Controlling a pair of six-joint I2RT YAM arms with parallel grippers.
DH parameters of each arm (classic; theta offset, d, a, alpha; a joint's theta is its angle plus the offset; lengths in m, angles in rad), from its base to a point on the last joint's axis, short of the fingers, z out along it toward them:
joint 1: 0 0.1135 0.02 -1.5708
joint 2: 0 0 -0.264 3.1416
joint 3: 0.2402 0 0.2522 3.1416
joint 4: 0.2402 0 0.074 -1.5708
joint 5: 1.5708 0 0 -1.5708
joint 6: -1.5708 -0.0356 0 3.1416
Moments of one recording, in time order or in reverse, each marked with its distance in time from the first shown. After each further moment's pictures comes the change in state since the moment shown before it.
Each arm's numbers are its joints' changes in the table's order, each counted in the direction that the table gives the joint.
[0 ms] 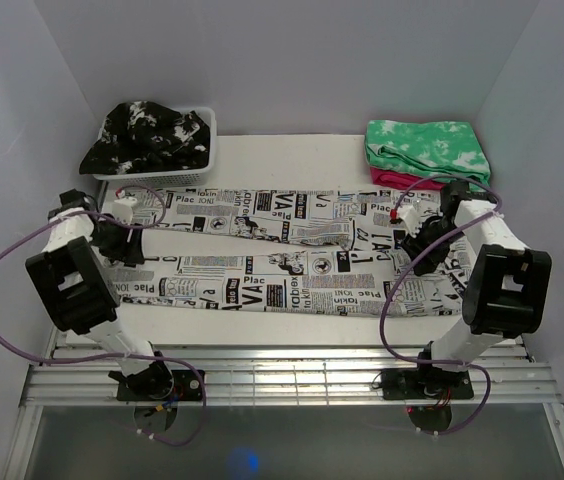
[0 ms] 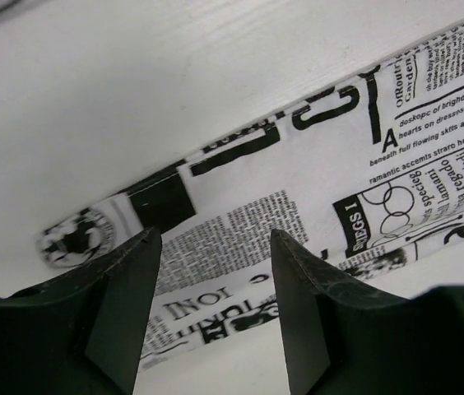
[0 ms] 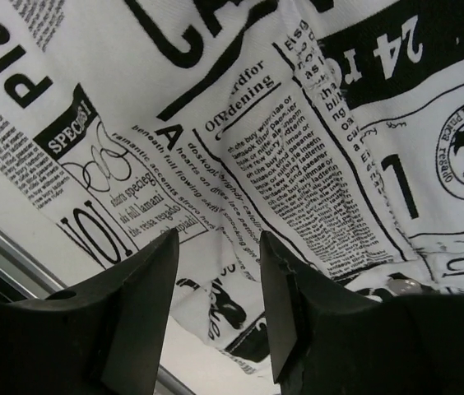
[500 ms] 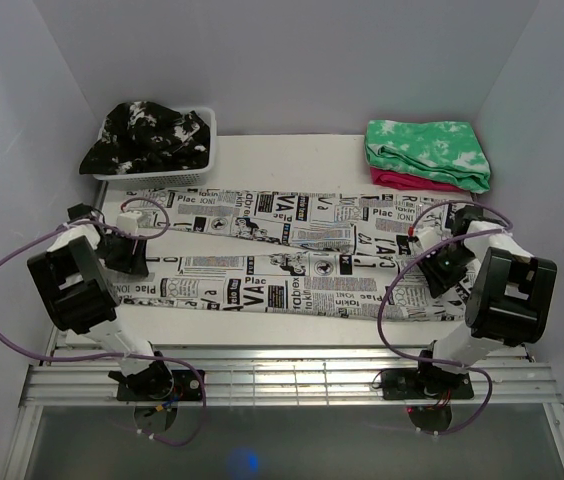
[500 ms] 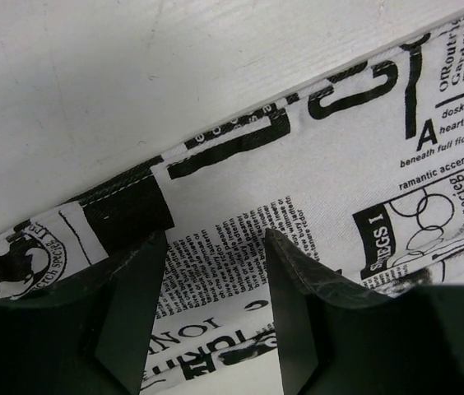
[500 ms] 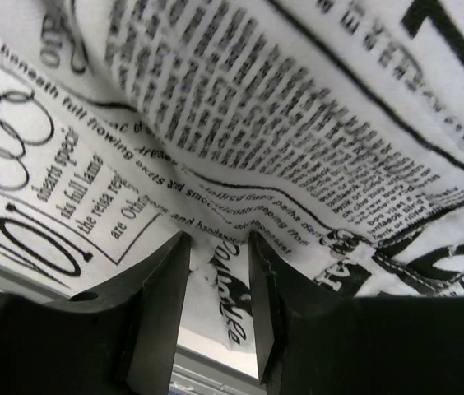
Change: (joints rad) left arm -0.004 0.034 -0.167 -0.146 -0.035 0.057; right arm -0.137 0.003 -0.206 -0.166 0.153 -0.196
